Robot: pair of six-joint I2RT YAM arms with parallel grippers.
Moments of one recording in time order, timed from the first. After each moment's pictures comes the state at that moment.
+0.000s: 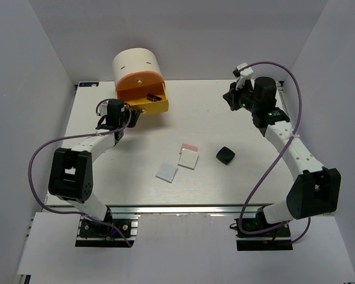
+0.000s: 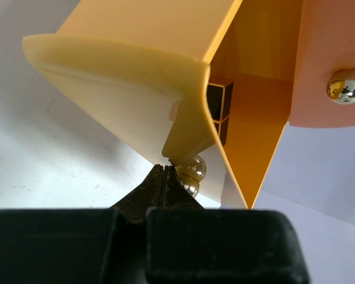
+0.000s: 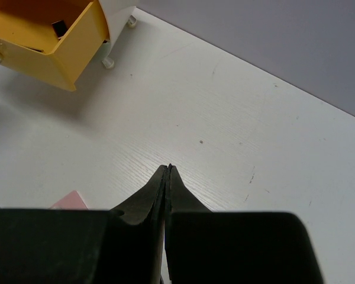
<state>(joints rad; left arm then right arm) -0.19 1.62 0.98 0.11 -0.08 -1.38 0.24 1.43 1.23 -0.09 -0.36 -0.13</state>
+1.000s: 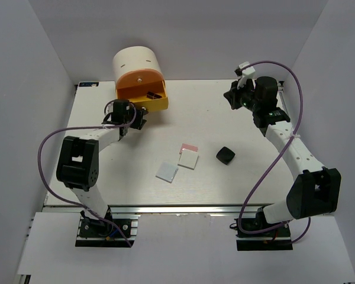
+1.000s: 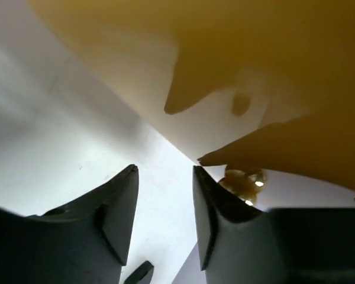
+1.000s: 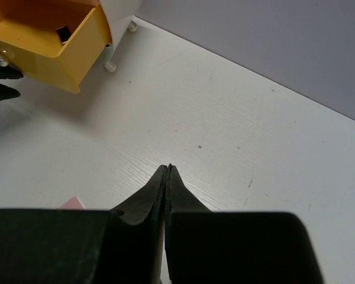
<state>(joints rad) -0.19 1.75 1.05 0.06 0.03 -1.40 0.23 1.43 1.23 -0.06 -0.36 -0.11</state>
